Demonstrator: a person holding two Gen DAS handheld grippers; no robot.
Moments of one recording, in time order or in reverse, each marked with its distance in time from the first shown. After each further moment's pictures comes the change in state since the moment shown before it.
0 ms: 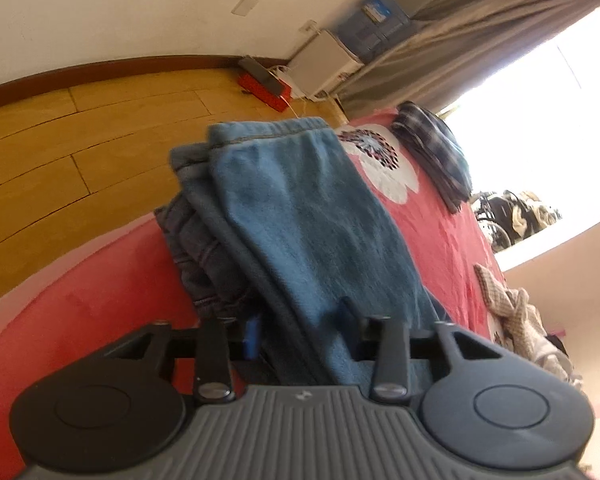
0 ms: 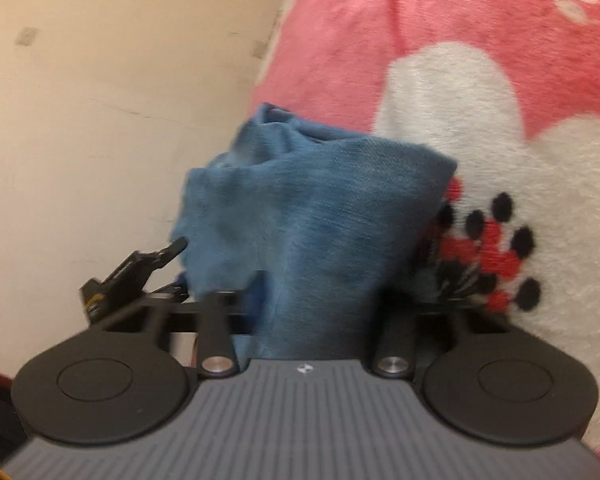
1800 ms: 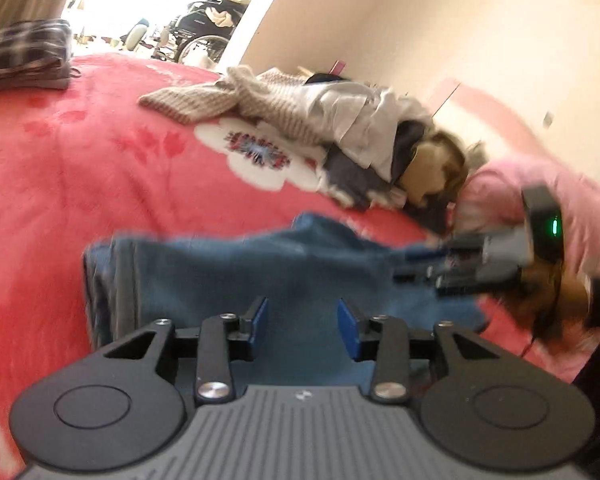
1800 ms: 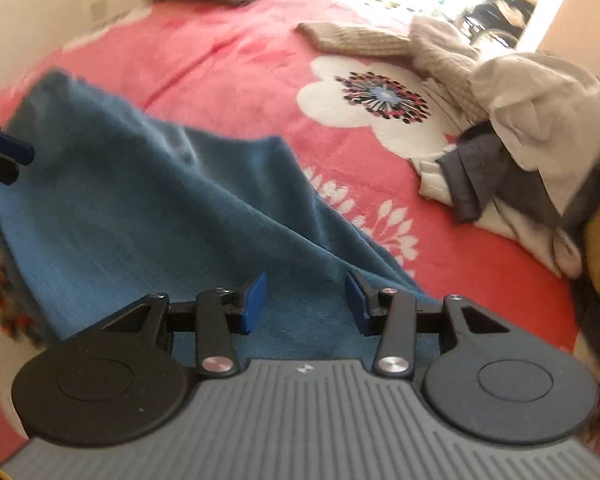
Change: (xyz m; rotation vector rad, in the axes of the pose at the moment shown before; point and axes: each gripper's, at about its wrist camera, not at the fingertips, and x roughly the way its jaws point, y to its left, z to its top) left arm 0.113 -0.253 -0.116 0.913 0.447 -0.586; right arm -0.091 0.040 -0.003 -0.564 -0.191 -1.008
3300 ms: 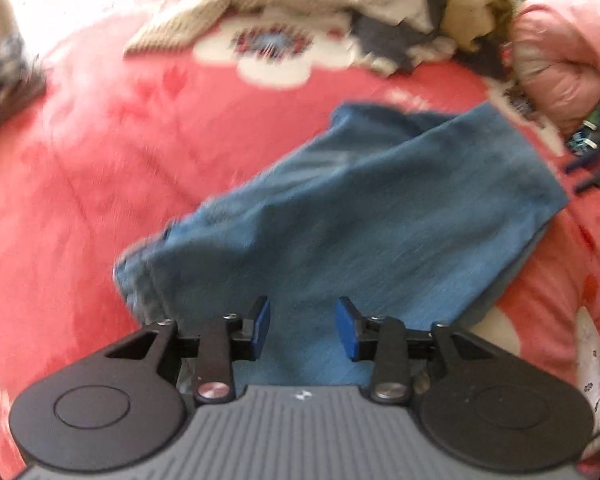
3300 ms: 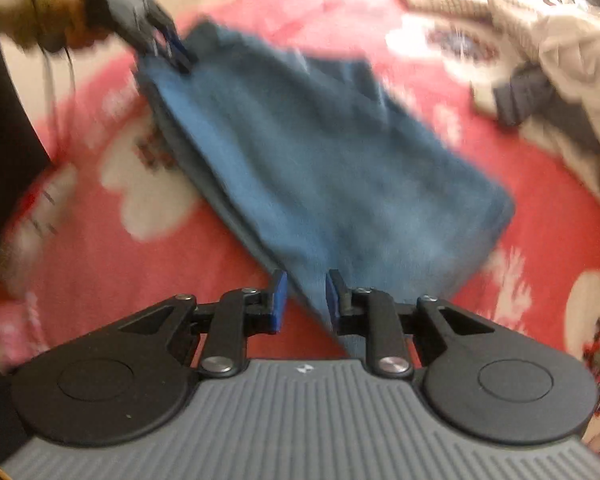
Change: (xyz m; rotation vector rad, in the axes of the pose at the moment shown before) left arm 0.044 -0.035 0.028 0.293 0.429 0.278; right arm -0.089 -0.070 -0.084 -0.166 0.053 0.422
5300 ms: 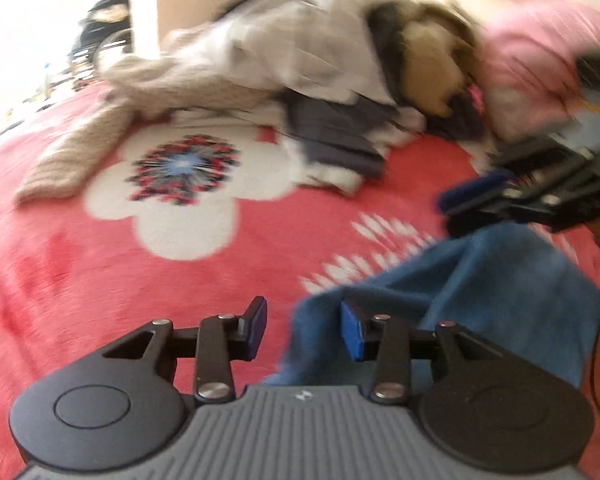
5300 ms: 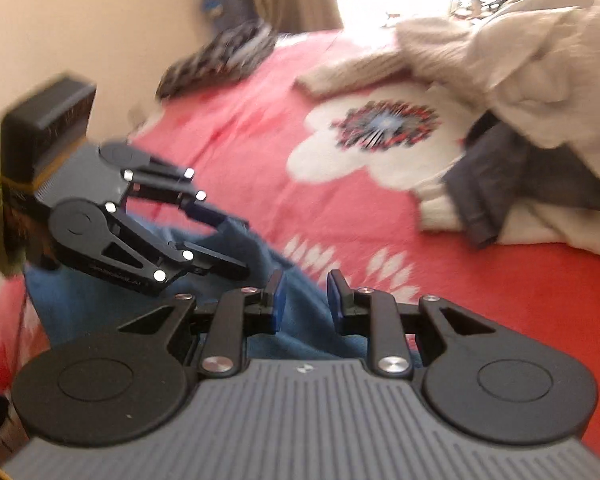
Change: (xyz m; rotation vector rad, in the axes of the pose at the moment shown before) left arm 0.104 -0.020 0.122 0.121 -0.225 -0.069; right arm 0.081 -0.091 0.086 0.342 -0.317 -0.091
